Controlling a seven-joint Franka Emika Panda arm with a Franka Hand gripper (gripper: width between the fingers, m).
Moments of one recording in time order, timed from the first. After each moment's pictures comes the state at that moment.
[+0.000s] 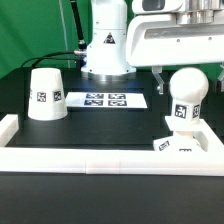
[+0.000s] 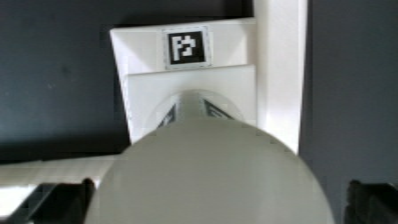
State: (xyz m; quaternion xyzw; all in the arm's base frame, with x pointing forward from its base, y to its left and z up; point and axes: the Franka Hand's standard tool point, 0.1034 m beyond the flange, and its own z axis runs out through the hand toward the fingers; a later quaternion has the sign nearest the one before) arm 0.608 0.106 0.112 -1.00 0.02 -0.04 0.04
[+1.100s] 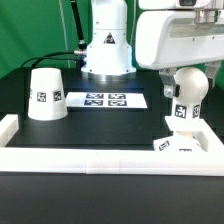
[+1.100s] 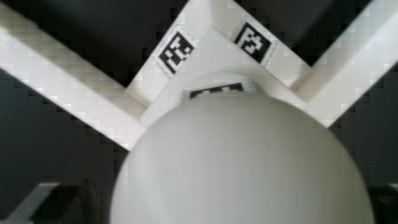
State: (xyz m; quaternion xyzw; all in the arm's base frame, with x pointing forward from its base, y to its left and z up) arm 0.615 0.103 0.113 -0.94 -0.33 -0.04 0.00
